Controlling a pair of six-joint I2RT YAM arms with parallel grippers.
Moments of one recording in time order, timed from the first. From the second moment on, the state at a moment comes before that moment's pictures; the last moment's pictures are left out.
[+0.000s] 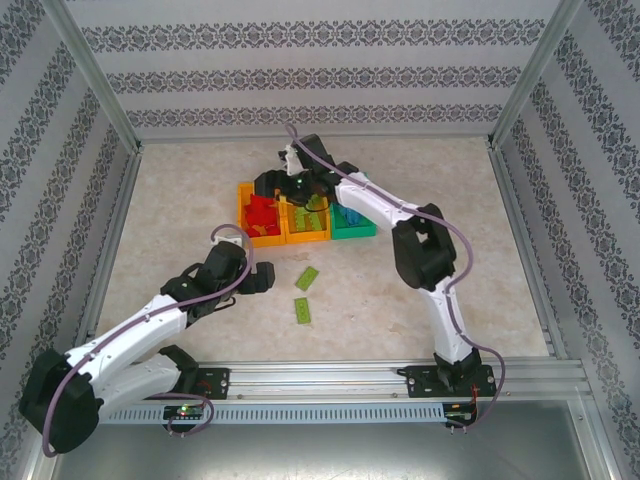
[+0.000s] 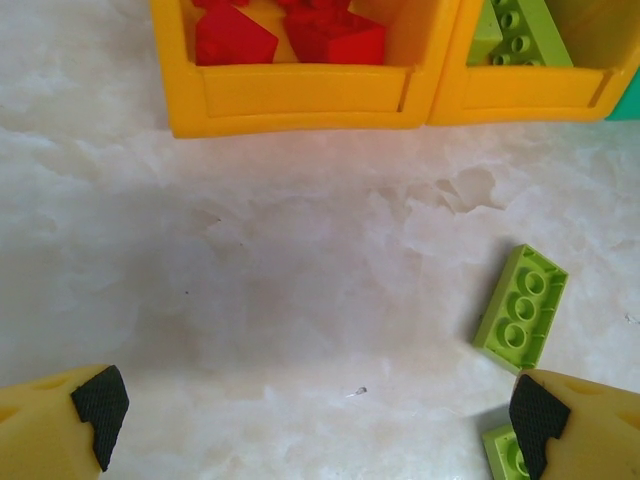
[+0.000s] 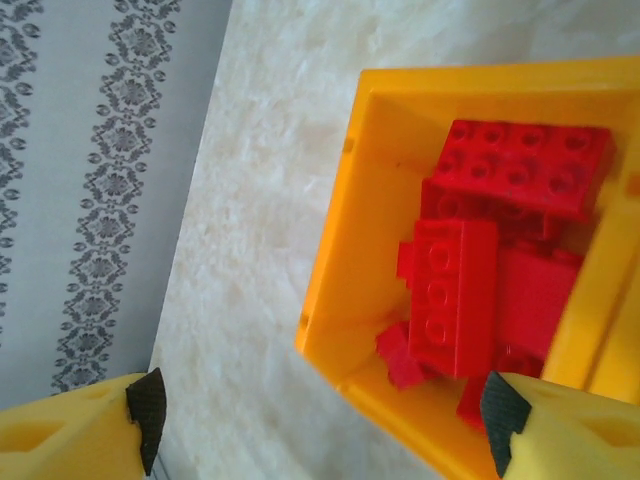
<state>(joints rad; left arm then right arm) -0.57 1.01 0.56 -0.41 -0.14 -0.58 0.60 2.16 1.85 -0.40 -0.57 0.67</state>
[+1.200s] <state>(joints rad) -0.79 1.83 1.11 -0.52 -0.11 -0.25 0.07 1.16 0.62 -0.30 -0.34 0.62</state>
